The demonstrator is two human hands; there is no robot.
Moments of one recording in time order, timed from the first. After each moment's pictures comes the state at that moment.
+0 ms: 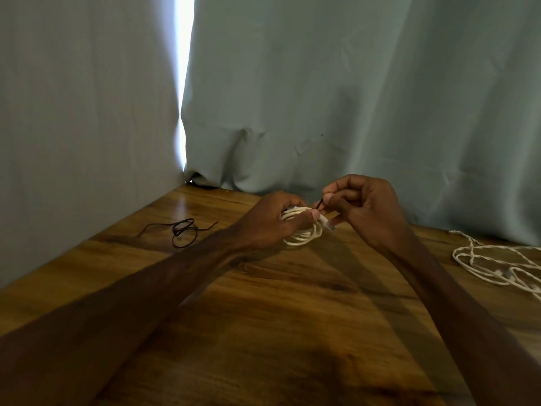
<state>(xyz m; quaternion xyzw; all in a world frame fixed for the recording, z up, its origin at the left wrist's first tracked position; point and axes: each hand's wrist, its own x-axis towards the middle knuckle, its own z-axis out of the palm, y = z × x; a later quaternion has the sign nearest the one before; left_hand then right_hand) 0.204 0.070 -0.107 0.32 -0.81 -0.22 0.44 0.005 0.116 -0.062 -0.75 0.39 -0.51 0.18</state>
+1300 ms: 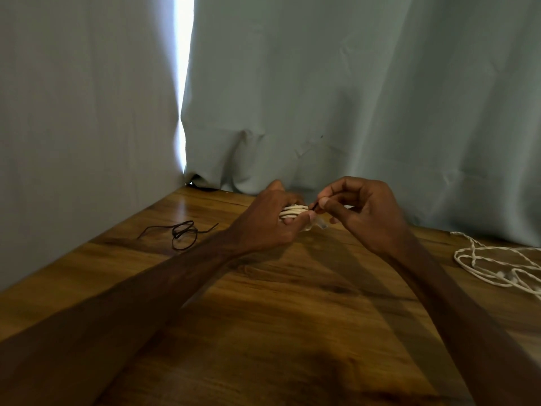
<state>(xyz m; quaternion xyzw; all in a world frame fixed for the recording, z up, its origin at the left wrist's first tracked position) 0.207 0.082 -0.102 0.35 -0.82 -0.02 0.46 0.004 0.115 -0.063 -0.78 0.39 -0.48 0.11</state>
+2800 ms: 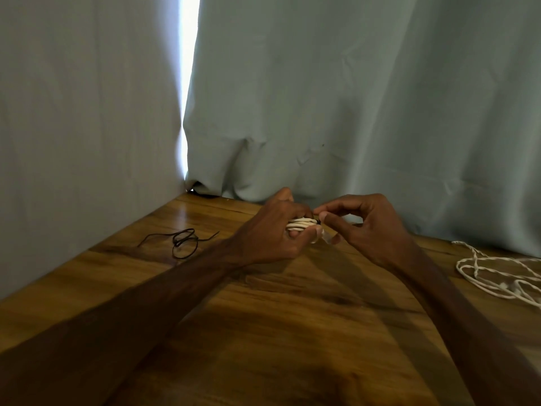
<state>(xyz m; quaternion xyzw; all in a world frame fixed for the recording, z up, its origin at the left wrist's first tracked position) 0.203 0.088 -0.096 0.29 -0.84 -0.01 0.45 -0.002 0.112 -0.064 -0.80 0.39 -0.45 0.11</state>
